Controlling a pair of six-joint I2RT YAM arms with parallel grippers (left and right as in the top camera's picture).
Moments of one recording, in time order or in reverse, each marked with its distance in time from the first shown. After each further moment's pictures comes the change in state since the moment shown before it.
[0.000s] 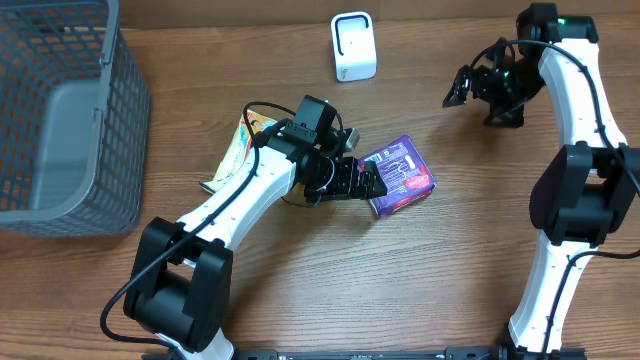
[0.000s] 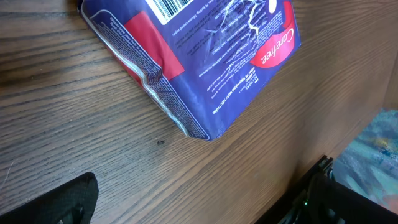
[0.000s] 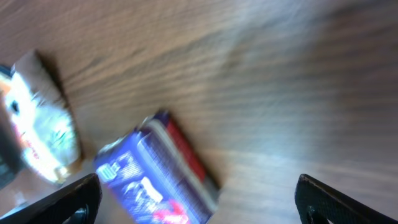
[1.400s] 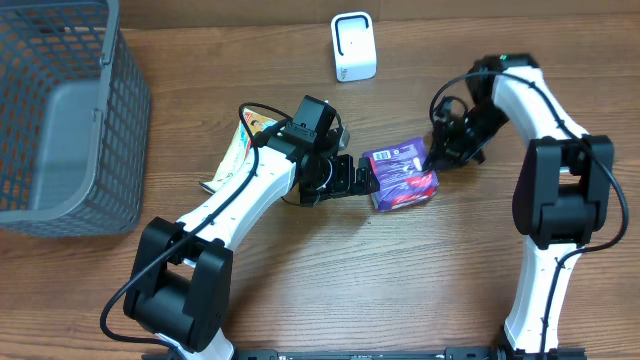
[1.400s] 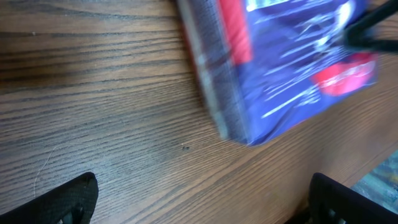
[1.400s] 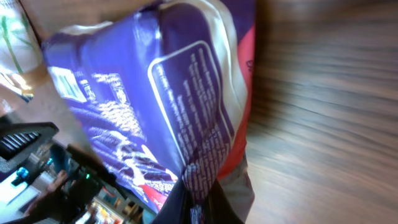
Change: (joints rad) left arm 0.000 0.000 0.000 -0.007 -0.107 -0.105; right arm 0.115 -0.020 -0.269 -0.076 -0.072 -0.171
